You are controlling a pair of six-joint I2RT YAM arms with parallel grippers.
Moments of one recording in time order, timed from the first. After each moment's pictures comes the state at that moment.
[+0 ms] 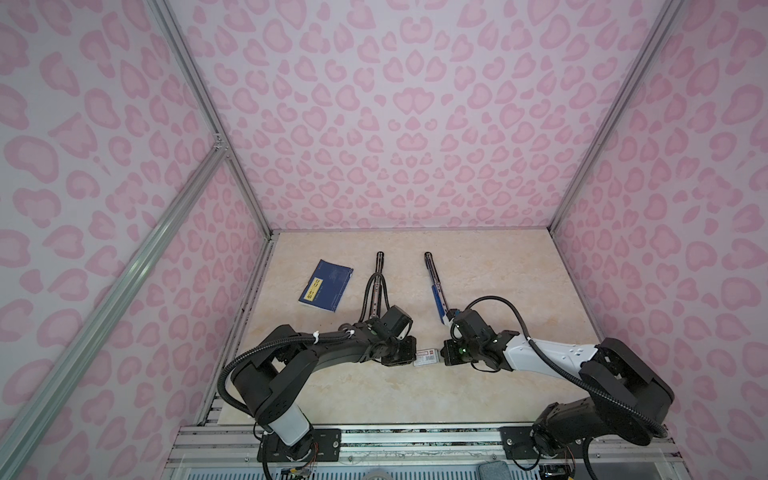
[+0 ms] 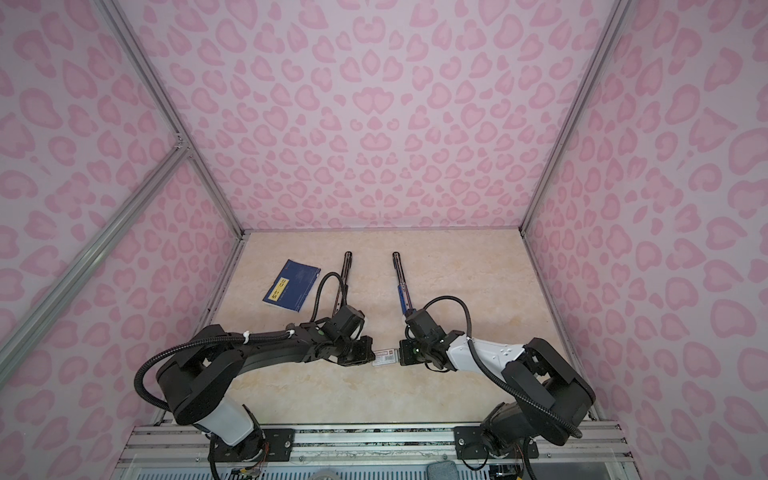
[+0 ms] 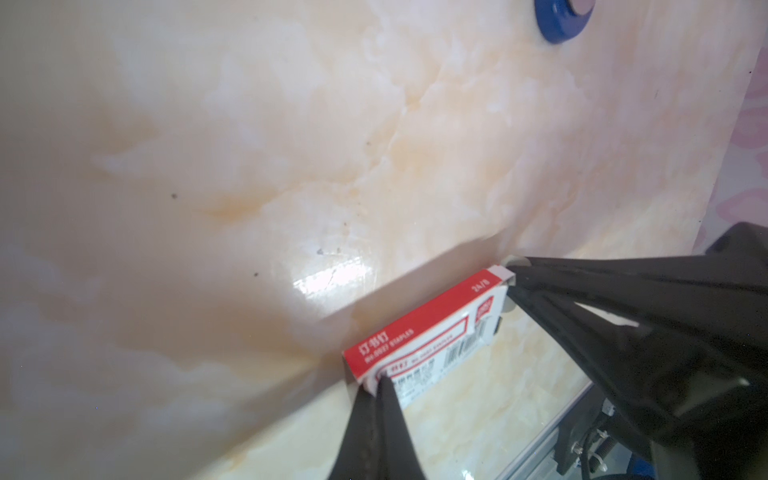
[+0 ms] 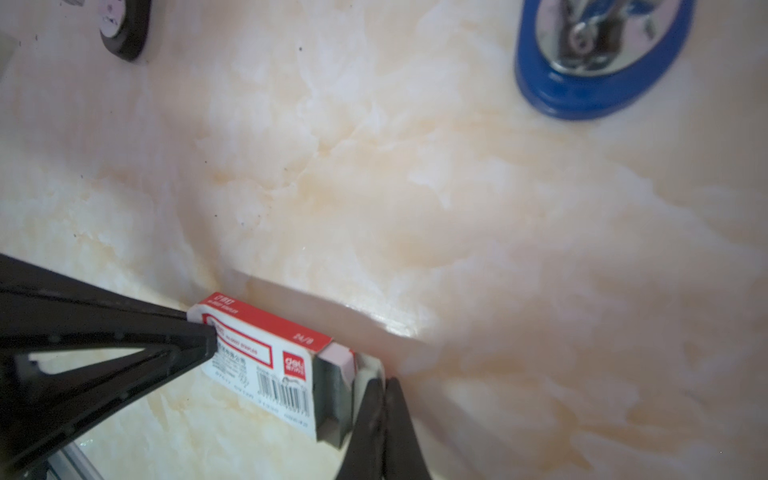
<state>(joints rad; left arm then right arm) -0.81 1.64 0.80 -0.21 0.30 -0.84 0.68 1.45 0.59 -0.16 -0.17 0.55</state>
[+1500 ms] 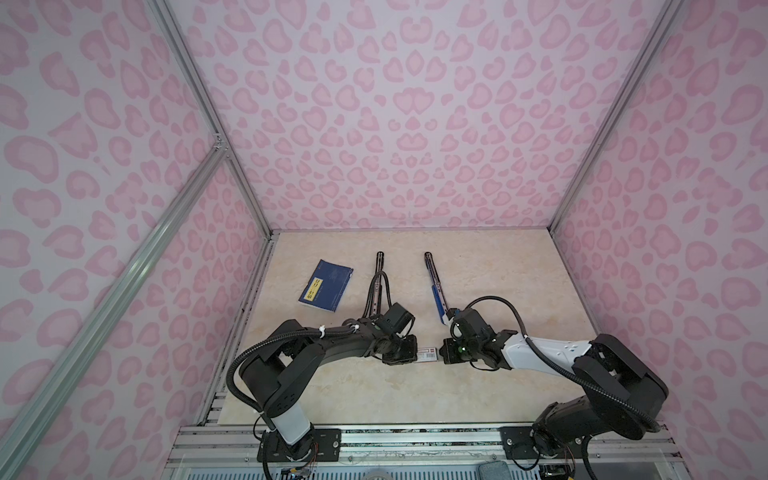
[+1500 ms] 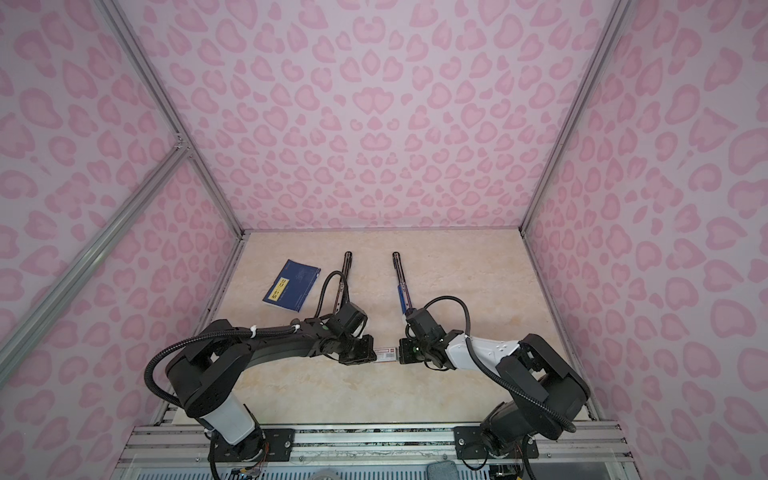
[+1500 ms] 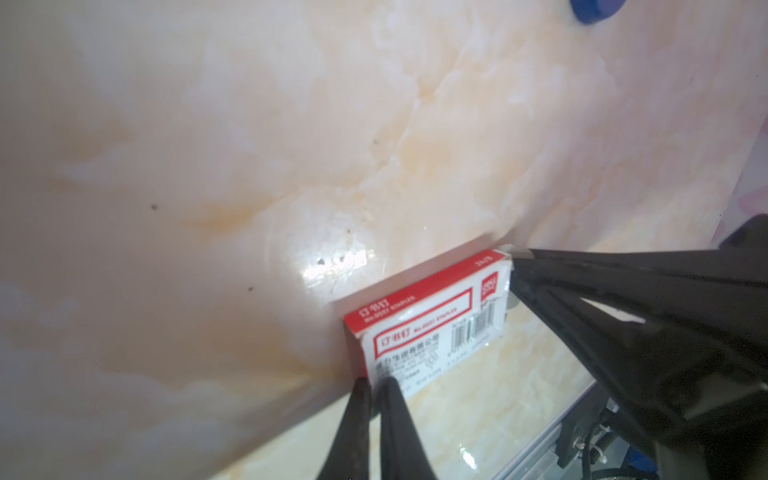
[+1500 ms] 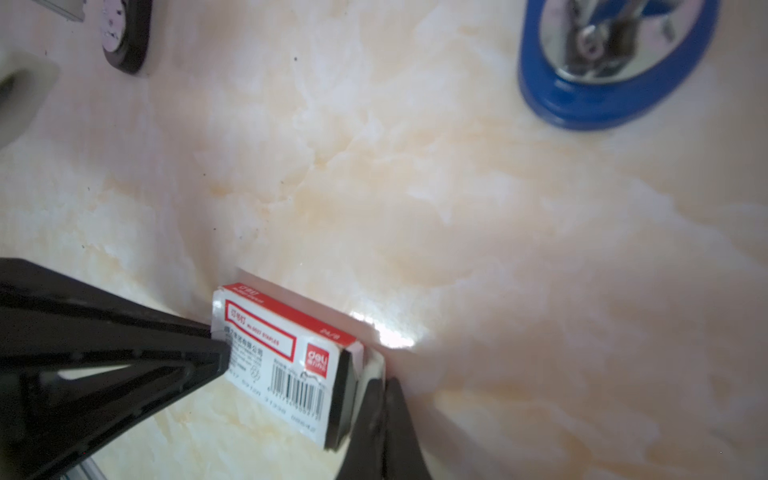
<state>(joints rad) -0.80 1.69 0.85 -0.27 0.33 -0.83 0.67 1.49 0.59 -0.10 -0.21 0.56</state>
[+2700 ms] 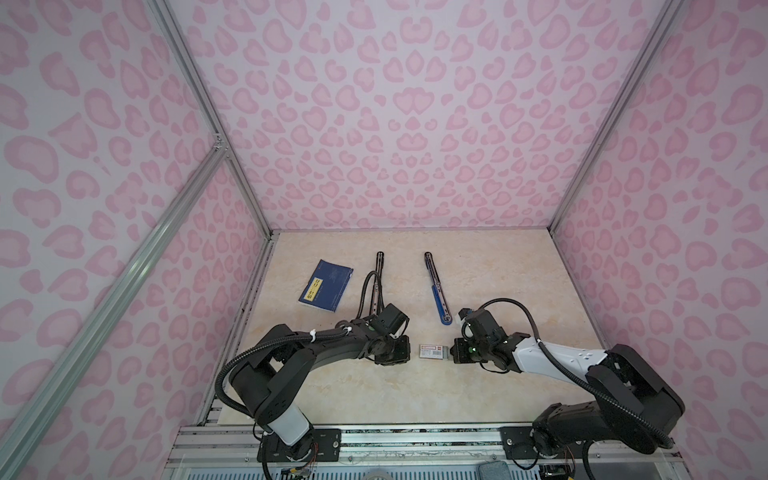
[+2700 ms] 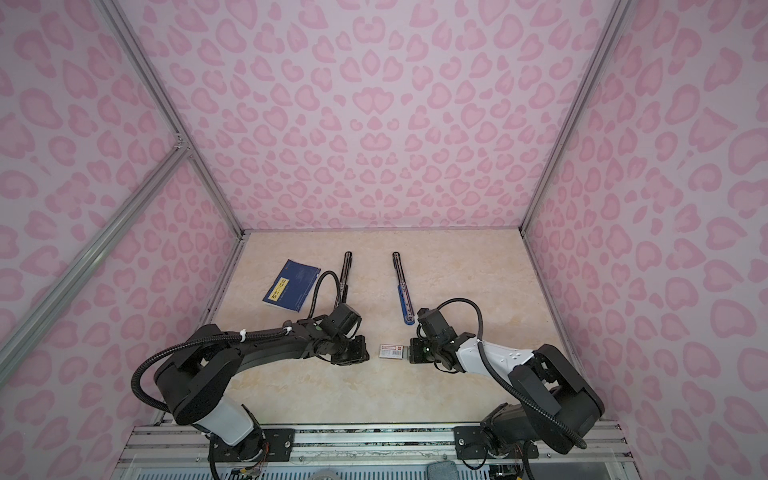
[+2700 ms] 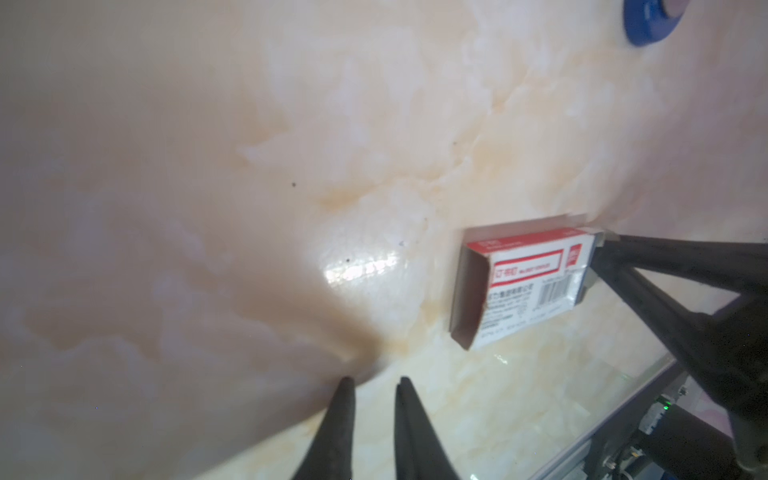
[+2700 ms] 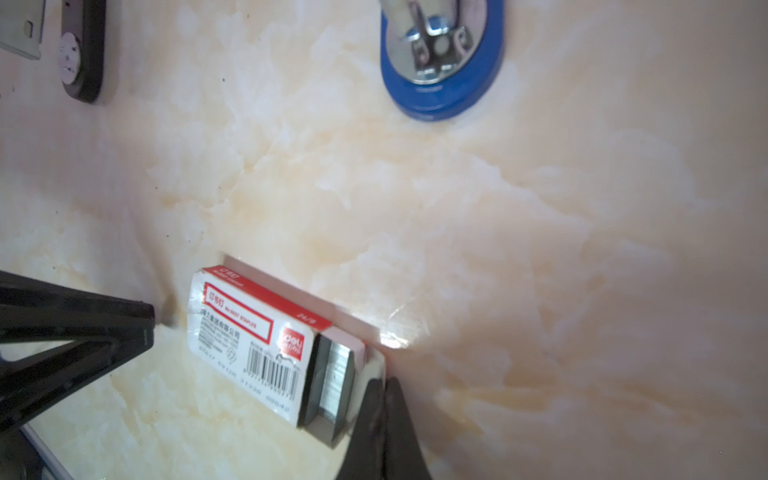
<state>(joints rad) -0.78 1.63 0.82 -0.32 0.27 -0.82 0.59 1.41 0.52 -0.13 -0.18 0.56</state>
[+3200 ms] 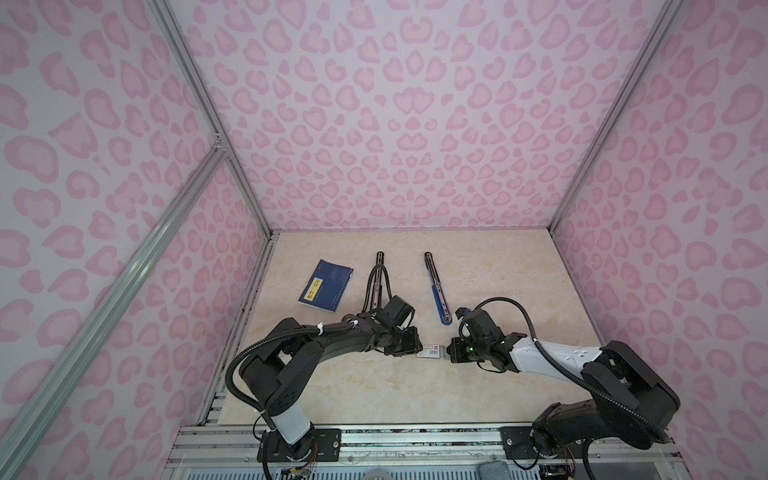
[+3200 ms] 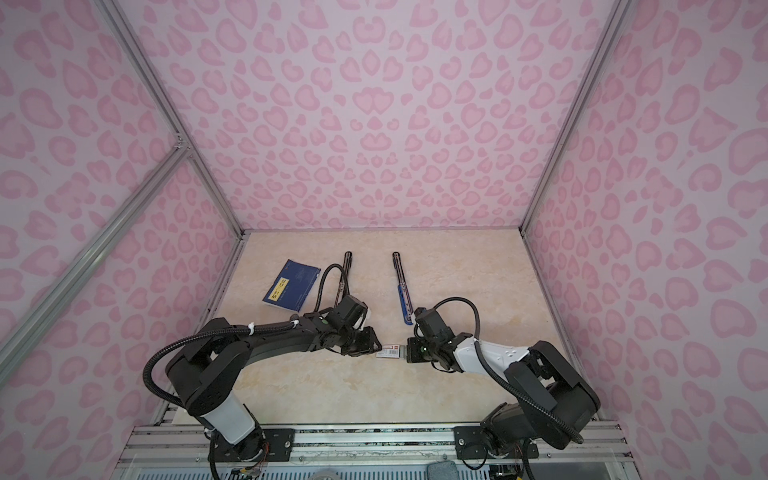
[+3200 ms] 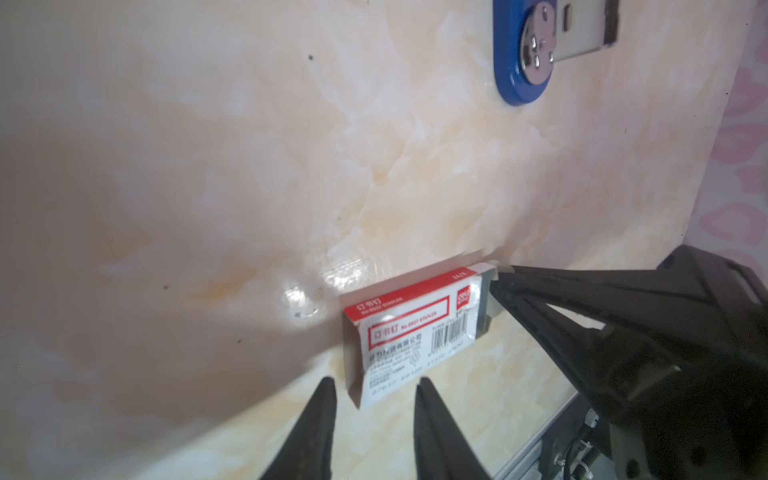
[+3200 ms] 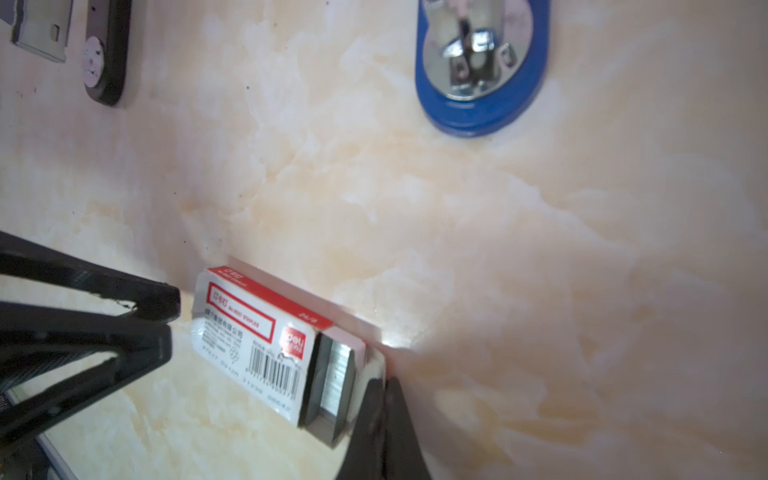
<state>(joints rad) -0.78 1.71 0.90 -0.25 0.33 -0.81 0.62 1.44 0.53 -0.09 -0.19 0.56</state>
